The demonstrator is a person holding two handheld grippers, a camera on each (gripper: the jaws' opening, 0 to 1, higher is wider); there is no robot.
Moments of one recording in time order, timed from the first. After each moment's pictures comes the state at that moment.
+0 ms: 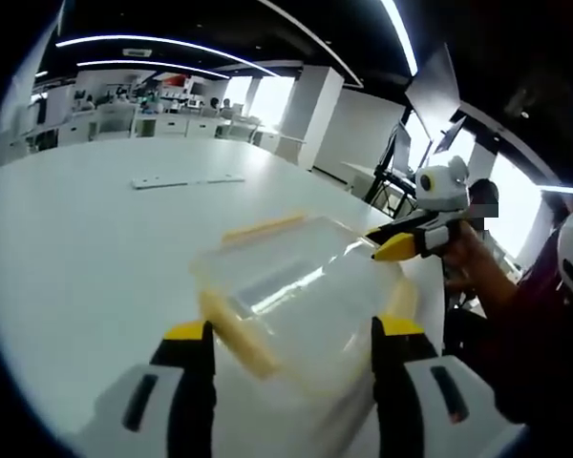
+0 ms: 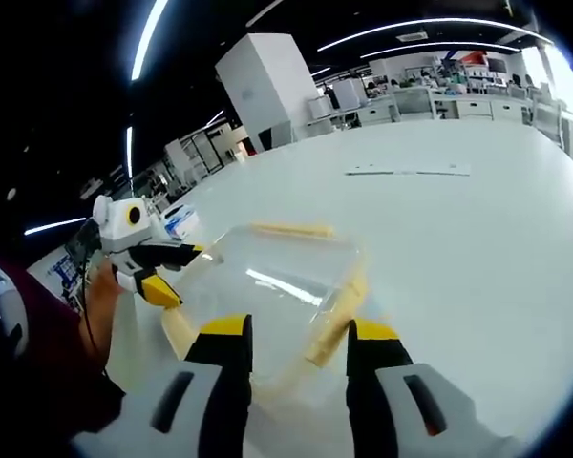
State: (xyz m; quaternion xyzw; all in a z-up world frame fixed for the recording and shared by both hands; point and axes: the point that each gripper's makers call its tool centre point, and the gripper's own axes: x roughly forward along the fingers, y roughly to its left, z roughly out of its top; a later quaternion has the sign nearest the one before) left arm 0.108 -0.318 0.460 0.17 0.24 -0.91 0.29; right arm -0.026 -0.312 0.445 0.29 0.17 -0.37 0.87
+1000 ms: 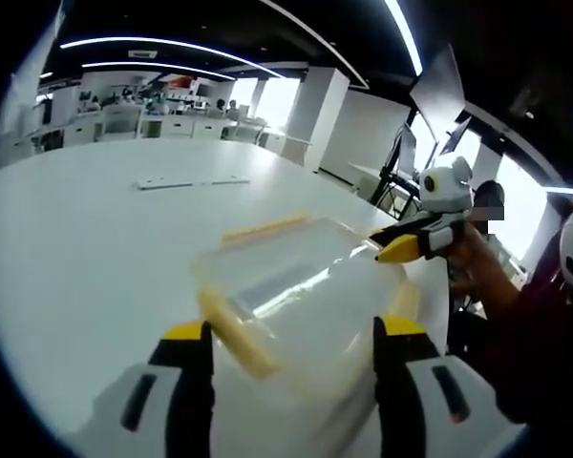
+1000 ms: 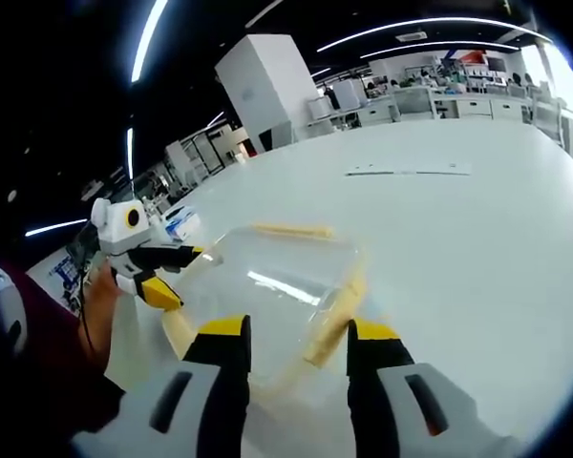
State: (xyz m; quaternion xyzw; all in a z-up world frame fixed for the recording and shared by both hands) left arm 0.108 -0.319 0.460 0.17 0.24 -0.90 0.31; right arm -0.028 -0.315 0.459 0.30 0.16 -0.37 0.87
